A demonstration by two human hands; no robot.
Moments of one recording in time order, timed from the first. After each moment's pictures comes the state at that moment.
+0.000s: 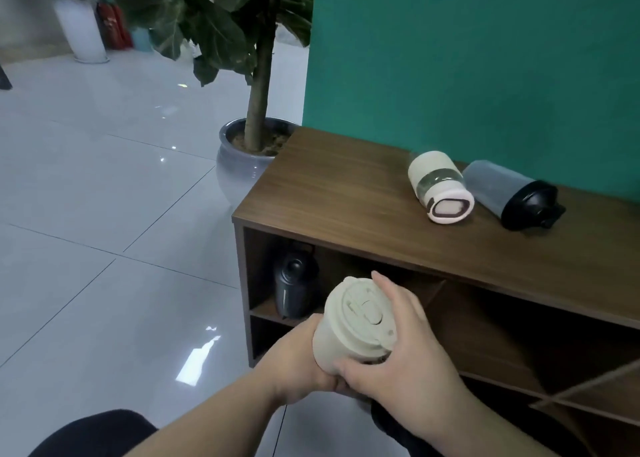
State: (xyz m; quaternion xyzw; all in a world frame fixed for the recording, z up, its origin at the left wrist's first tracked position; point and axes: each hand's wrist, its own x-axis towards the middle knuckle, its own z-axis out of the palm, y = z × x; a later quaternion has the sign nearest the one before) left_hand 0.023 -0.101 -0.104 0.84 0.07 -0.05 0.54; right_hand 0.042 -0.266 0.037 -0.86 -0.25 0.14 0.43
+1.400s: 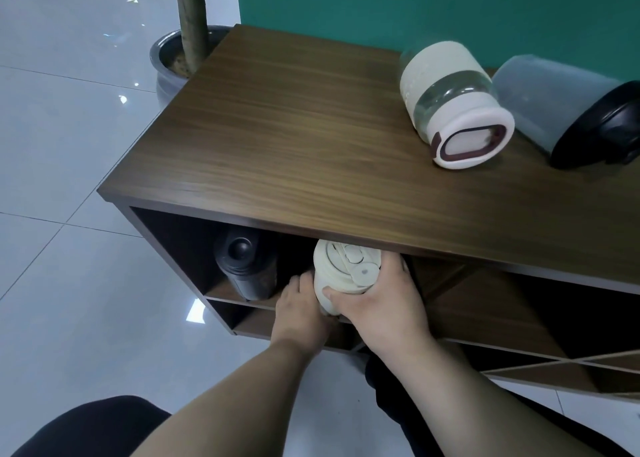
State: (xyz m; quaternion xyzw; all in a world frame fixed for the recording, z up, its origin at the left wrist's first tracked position) left_hand 0.138 -0.126 -0.229 0.91 0.25 -0.04 0.34; right_hand 0.169 -0.238 -0.093 -0.90 -0.08 0.09 0.41
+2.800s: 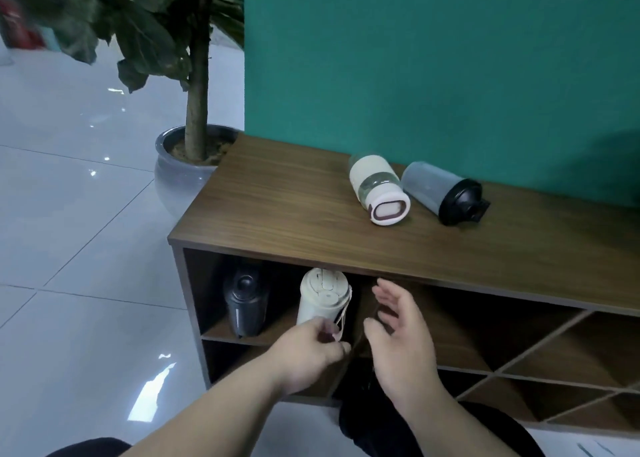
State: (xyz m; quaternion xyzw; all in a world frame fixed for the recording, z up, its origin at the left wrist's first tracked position) left_hand 0.063 -0.141 -0.062 0.80 0.15 -0.13 0.57; right_hand 0.095 -0.295 -0.021 -0.85 -0.07 -0.04 0.52
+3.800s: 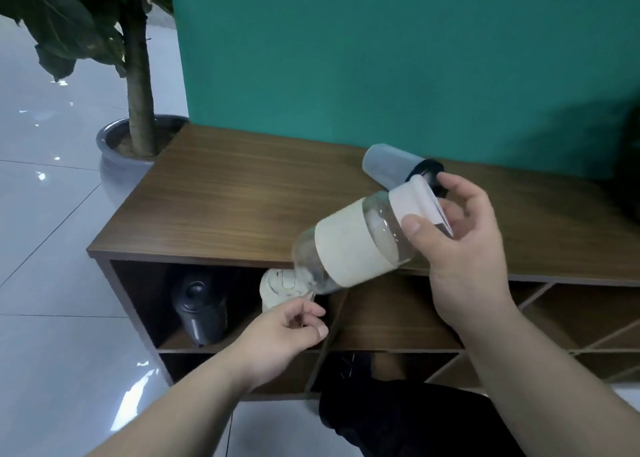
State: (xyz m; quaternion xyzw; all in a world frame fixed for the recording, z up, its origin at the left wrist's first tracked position) left_hand 0.091 -0.146 -0.056 0.72 0.09 -0.12 0.68; right_hand 0.138 -0.339 0.103 -0.73 -0.12 -0.12 0.66
